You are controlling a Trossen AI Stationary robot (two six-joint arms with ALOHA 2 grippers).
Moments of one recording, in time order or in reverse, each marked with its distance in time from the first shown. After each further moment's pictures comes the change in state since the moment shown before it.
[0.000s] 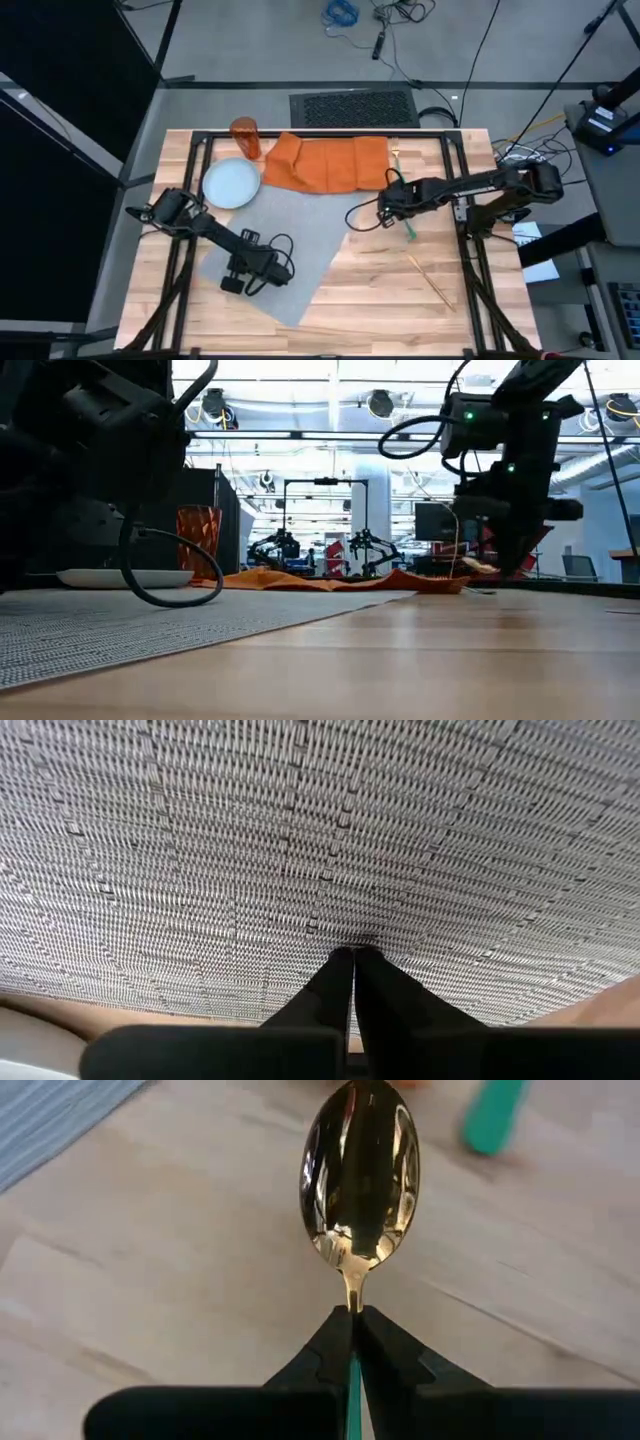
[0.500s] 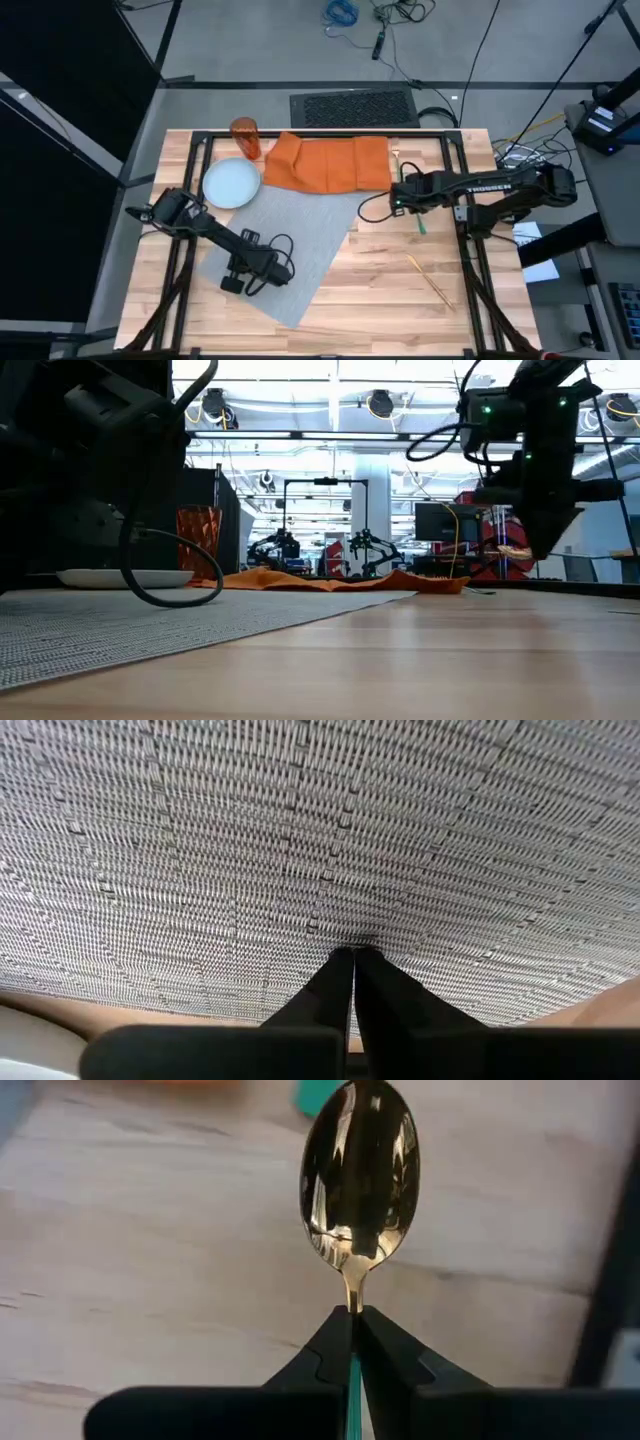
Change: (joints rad) left arm 0.000 0.000 0.001 0.000 -0.002 -0.007; right arm -0.037 -0.099 -0.011 -0.219 -0.012 0.231
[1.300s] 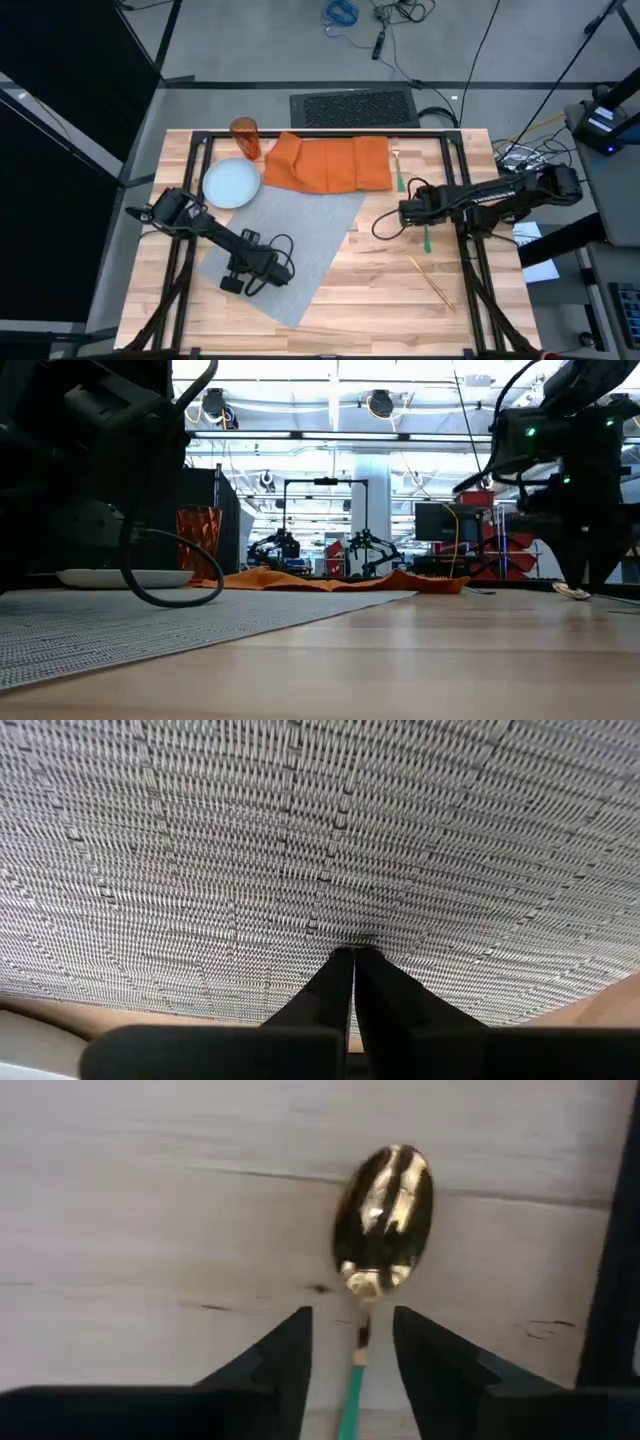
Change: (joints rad) left arm 0.000 0.000 0.001 0.000 -0.002 0.023; right arm 0.156 -0.097 -0.179 0.109 0.006 0.207
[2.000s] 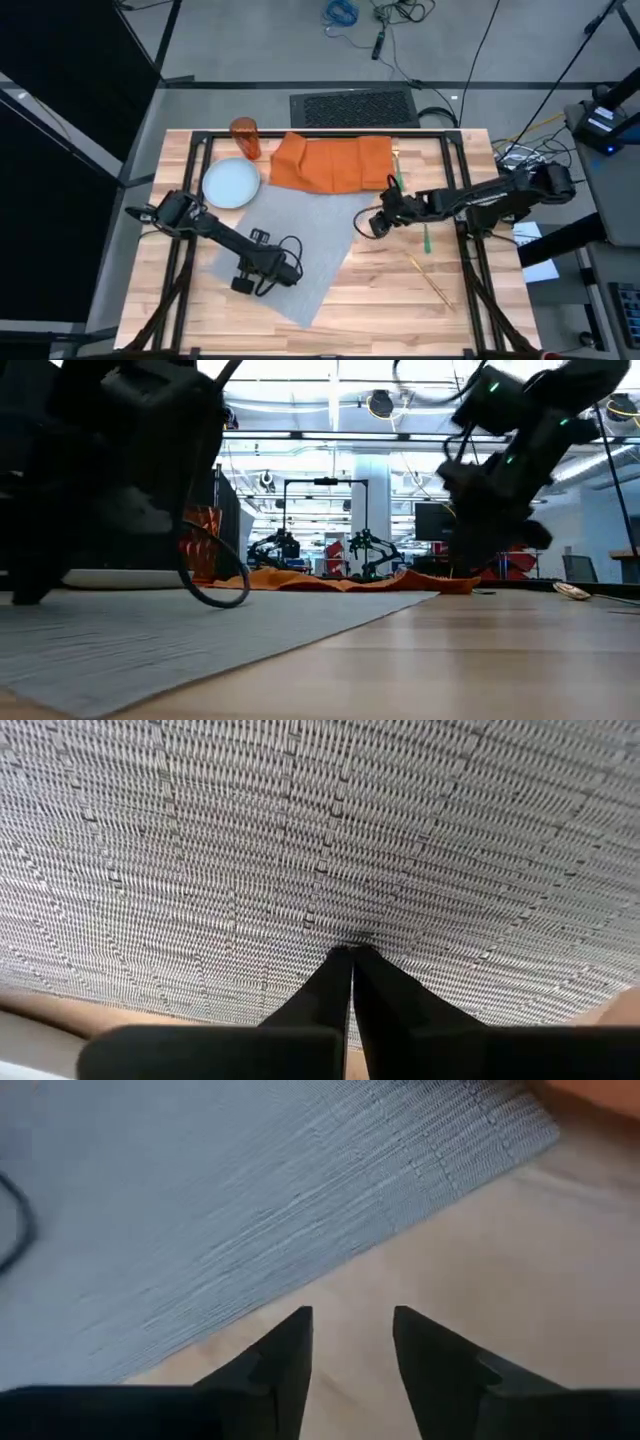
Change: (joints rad) left arm 0.001 0.003 0.112 0.014 -0.009 -0.032; right arm -0.062 0.182 0.018 0.719 -0.092 -0.563
